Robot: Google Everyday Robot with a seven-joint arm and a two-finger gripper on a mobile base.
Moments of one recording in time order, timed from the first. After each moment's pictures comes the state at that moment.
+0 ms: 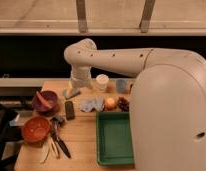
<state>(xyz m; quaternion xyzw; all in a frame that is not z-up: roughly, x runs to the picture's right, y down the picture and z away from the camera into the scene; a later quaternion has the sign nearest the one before) -0.094 0.017 0.743 -0.30 0.14 0.58 0.75</state>
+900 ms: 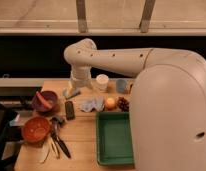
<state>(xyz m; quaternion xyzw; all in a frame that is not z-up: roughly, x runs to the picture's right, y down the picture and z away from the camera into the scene) -0.094 0.016 0.743 -0.30 0.14 0.57 0.75</state>
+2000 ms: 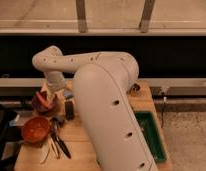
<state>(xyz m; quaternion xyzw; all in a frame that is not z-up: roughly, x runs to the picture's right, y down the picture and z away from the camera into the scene) -0.213 0.037 0.805 -0.32 0.17 0.47 0.81</state>
